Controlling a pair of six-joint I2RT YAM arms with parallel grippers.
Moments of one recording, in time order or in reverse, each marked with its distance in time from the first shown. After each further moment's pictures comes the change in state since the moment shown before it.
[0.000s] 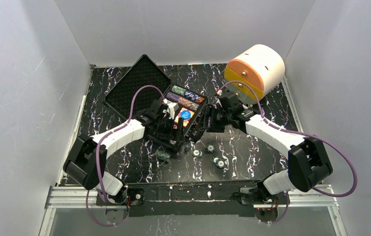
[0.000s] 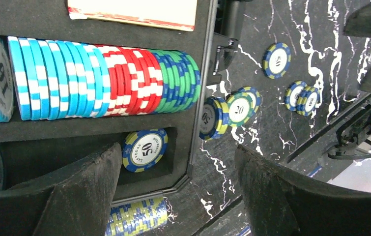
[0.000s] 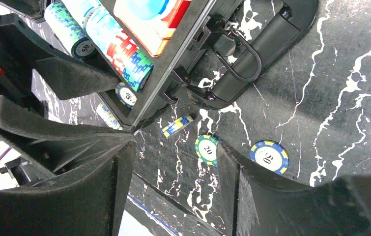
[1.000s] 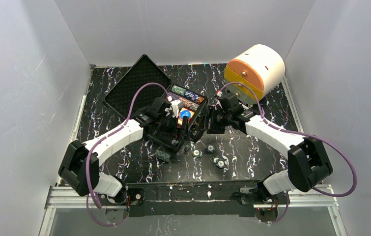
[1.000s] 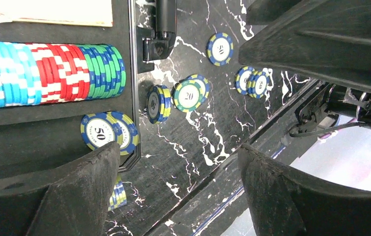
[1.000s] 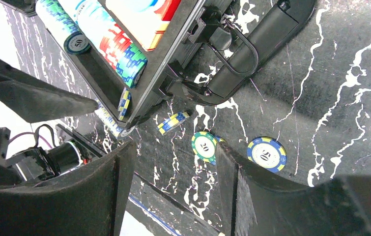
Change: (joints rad) left arm -0.061 -0.064 0.086 -0.104 0.048 -0.027; right arm 0.000 0.001 -0.016 0.000 -0.006 -0.006
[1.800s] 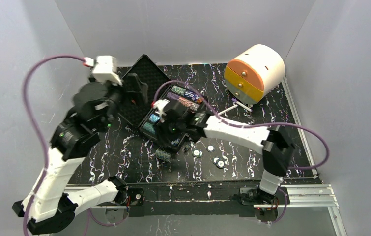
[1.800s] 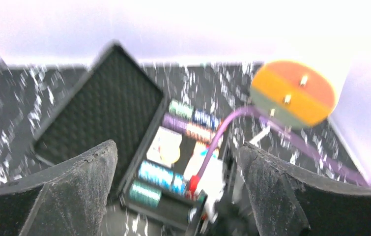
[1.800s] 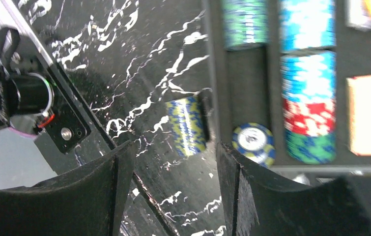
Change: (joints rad) left arm -0.018 -0.435 0.529 -0.303 -0.789 0.103; right arm 0.463 0.279 0.478 -0.105 0.200 -0.369
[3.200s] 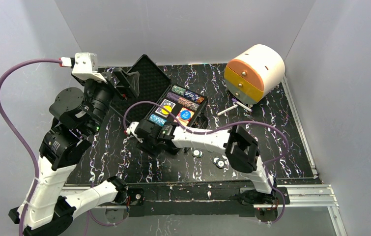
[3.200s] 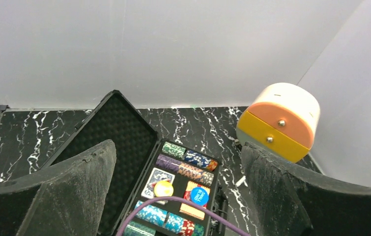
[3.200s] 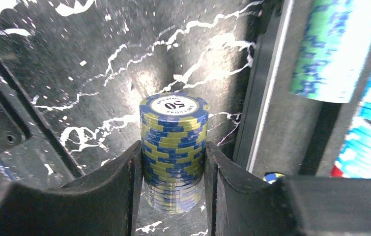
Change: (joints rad) left arm 0.000 -0.056 0.084 0.183 -0.039 0.110; right arm 0.213 0.409 0.346 -0.204 0.179 -0.261
